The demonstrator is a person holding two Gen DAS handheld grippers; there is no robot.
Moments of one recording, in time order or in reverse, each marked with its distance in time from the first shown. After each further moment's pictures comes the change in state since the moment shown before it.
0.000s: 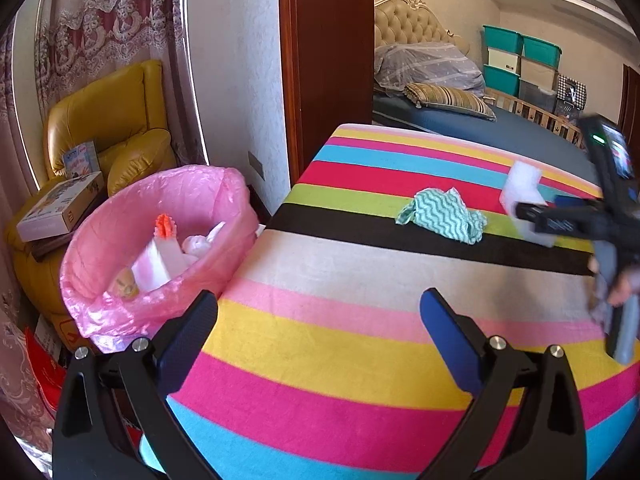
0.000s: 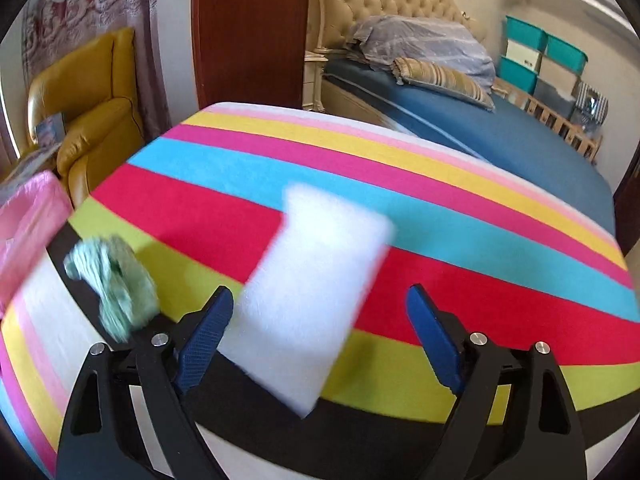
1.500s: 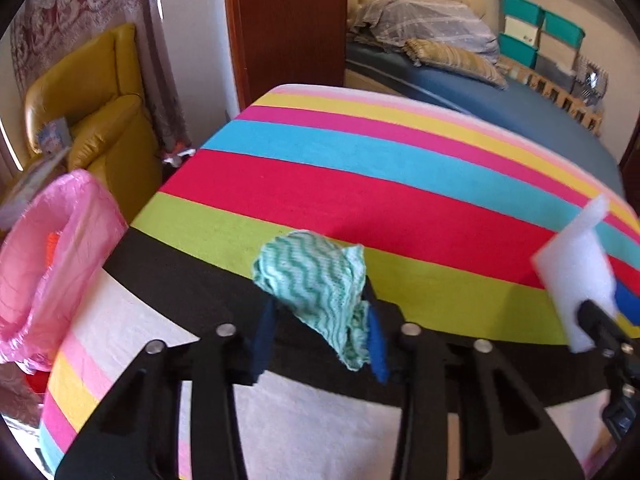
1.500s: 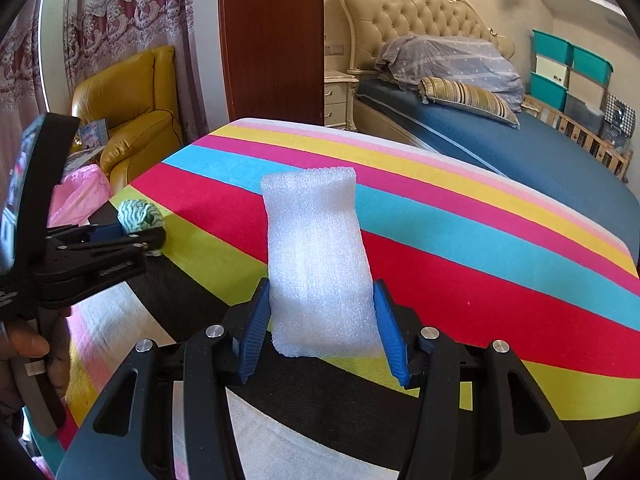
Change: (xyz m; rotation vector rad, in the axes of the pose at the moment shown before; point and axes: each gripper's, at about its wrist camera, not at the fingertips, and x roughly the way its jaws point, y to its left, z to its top) left arm 0.117 -0.116 0.068 -0.047 0.185 -0.016; right arm -0.033 -0.050 -0.026 -0.025 -0.073 0.166
